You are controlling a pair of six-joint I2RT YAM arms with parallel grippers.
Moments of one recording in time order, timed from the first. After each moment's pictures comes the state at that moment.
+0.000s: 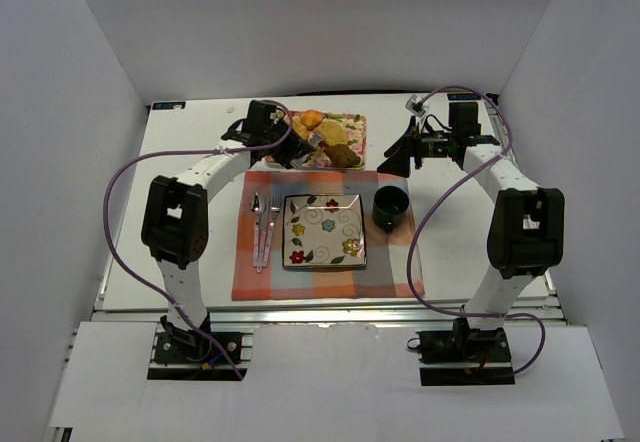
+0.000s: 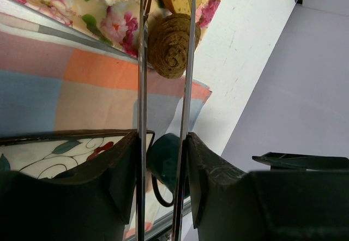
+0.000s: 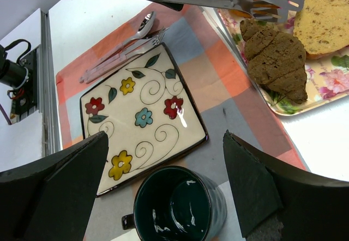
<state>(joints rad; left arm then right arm) -0.36 1.94 1.52 -0.33 0.28 -1.11 0.09 1.77 1.33 -0.29 -1.19 -0.29</state>
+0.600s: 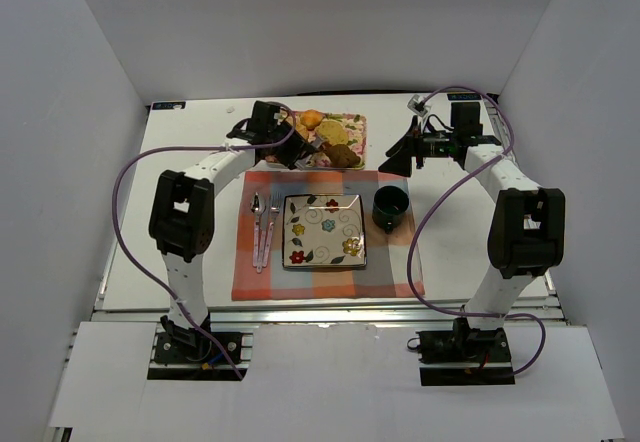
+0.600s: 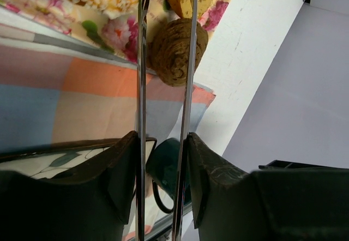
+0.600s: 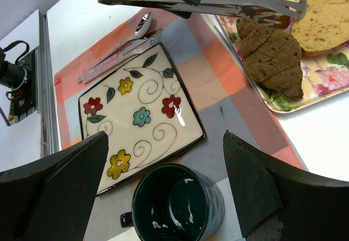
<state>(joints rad) -0.36 2.00 1.56 -0.32 0.30 -1.12 0.07 1.77 1.33 -0.29 -1.19 -0.29</state>
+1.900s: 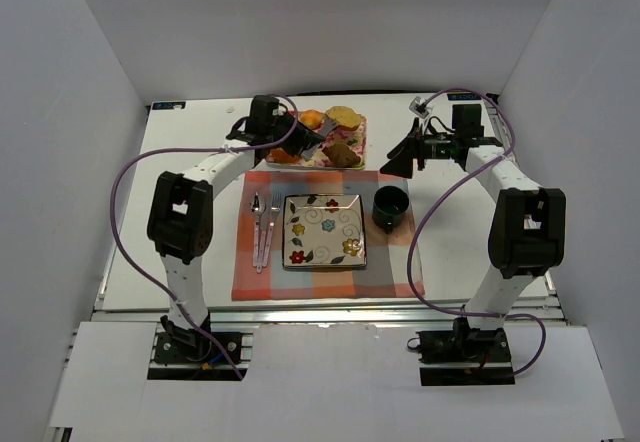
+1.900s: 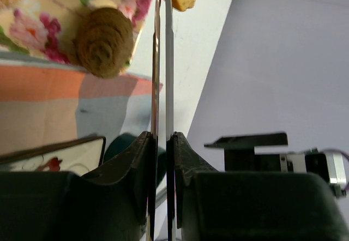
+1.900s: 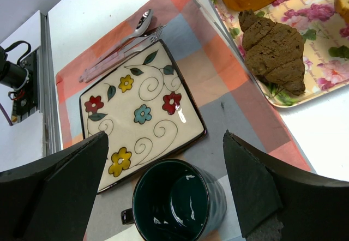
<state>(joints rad) -0.36 2.00 1.55 -0.13 0.39 -1.22 0.06 1.77 1.31 -0.29 -1.20 -0.29</state>
